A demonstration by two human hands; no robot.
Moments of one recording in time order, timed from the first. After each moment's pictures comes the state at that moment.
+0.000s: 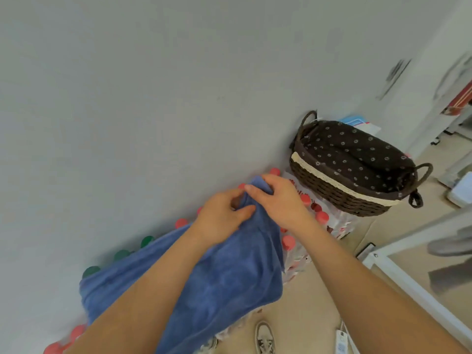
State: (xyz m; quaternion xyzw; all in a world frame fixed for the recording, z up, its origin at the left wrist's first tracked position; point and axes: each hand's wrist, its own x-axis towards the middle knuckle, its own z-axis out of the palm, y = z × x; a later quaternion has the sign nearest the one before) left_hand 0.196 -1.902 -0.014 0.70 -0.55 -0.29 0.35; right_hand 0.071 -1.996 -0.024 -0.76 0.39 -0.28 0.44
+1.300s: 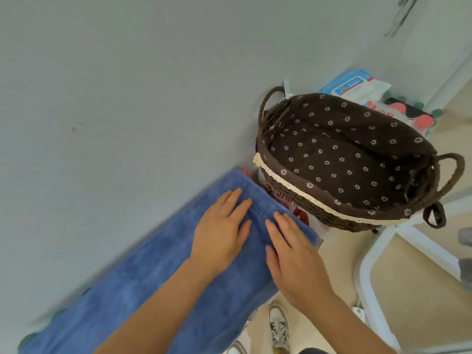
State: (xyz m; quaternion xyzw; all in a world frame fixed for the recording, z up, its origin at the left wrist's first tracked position) left_hand 0.146 -2.023 -0.121 0.73 -0.67 -0.03 0.13; right_hand -0.038 -2.039 -0.136 -0.87 0.44 -0.20 0.12
